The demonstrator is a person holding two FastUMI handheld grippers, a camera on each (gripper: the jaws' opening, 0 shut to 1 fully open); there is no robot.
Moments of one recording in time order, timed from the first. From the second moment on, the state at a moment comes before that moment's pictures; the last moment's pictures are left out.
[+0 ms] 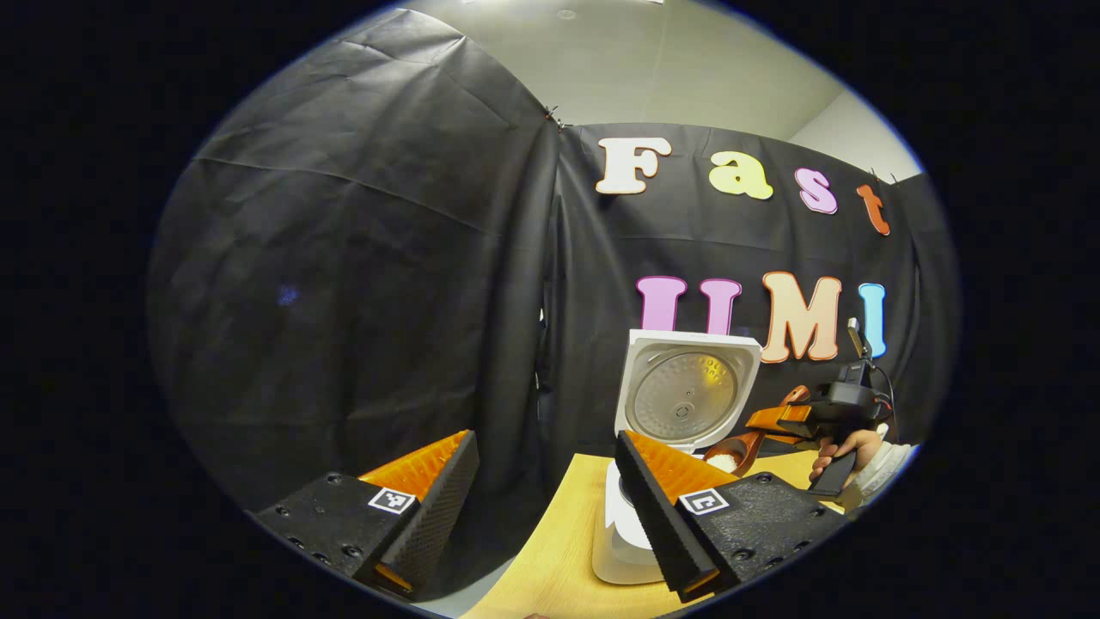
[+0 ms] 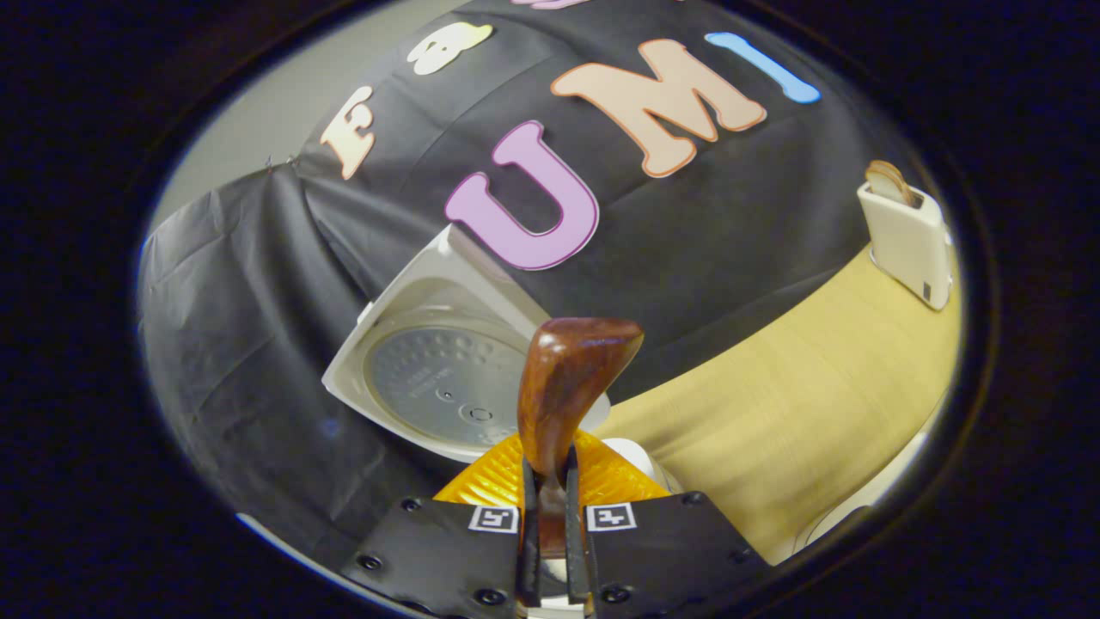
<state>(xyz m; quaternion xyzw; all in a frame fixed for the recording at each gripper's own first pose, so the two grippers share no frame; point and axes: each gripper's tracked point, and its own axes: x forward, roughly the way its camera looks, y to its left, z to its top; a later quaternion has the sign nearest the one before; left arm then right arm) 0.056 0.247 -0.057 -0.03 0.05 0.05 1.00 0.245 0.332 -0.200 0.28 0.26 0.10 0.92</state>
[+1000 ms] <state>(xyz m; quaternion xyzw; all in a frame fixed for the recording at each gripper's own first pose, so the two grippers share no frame) 0.054 0.257 -0.069 -0.05 0.05 0.07 0.99 0.245 0.410 -0.174 -0.13 0.14 0.23 0.95</state>
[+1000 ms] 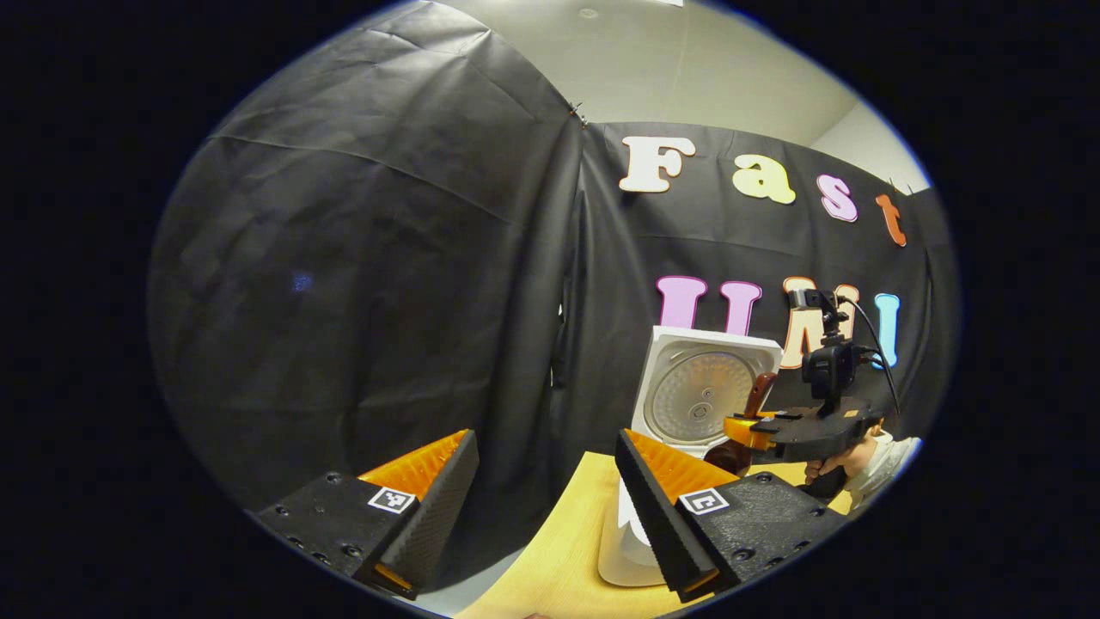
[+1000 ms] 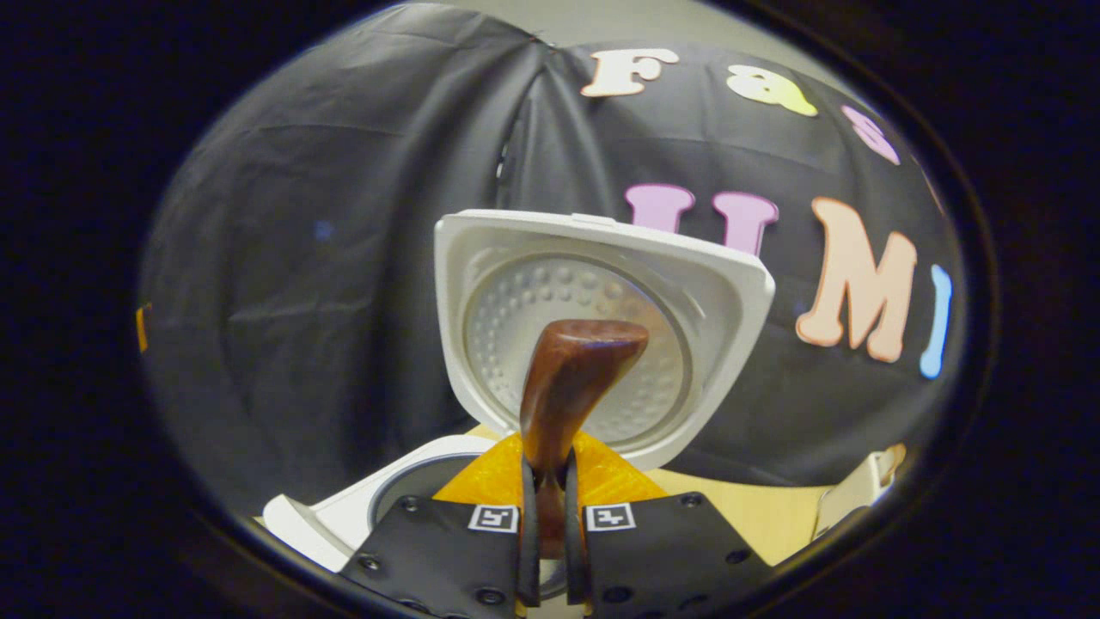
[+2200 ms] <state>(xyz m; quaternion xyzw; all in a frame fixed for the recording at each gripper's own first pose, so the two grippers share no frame) 0.077 0.150 -0.027 -0.04 0.01 0.00 1.00 0.208 0.224 -0.106 -0.04 0.14 0.15 0.98</state>
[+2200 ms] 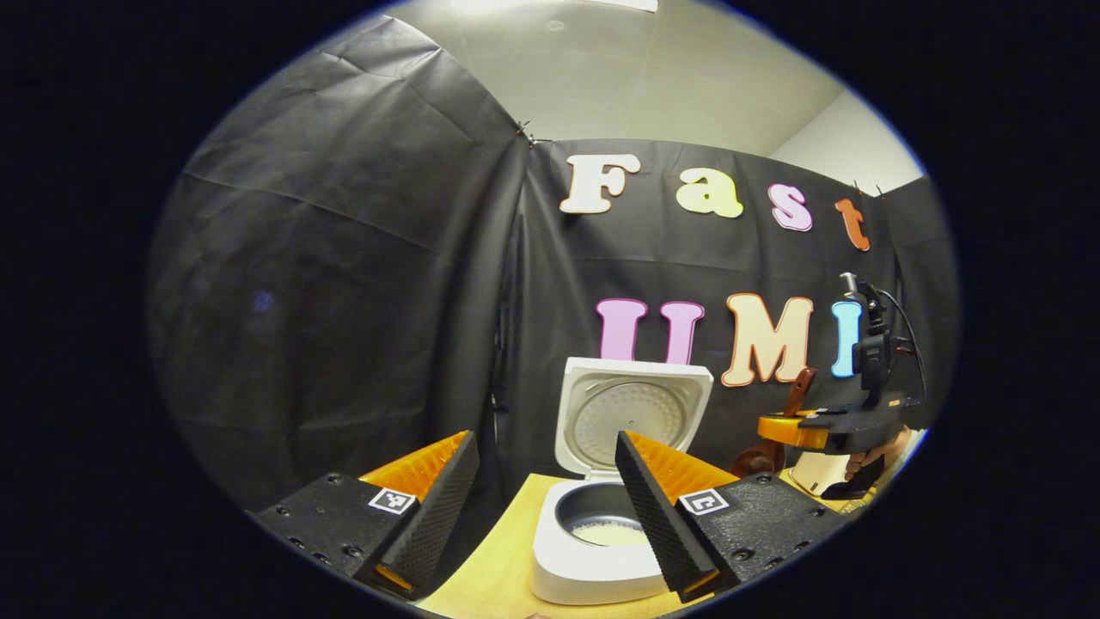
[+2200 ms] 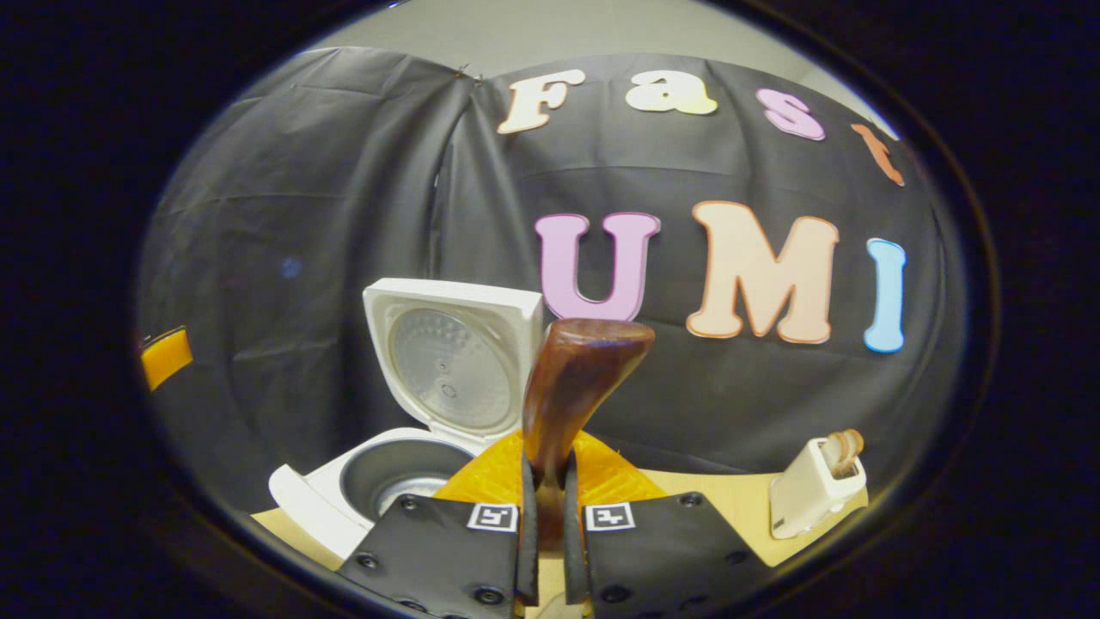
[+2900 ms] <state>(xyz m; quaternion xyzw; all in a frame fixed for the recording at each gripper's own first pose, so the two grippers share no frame) 0.083 0.043 -0.009 -0.03 0.00 -0.05 1.00 0.159 -0.004 -0.103 0.01 0.17 0.01 0.99</state>
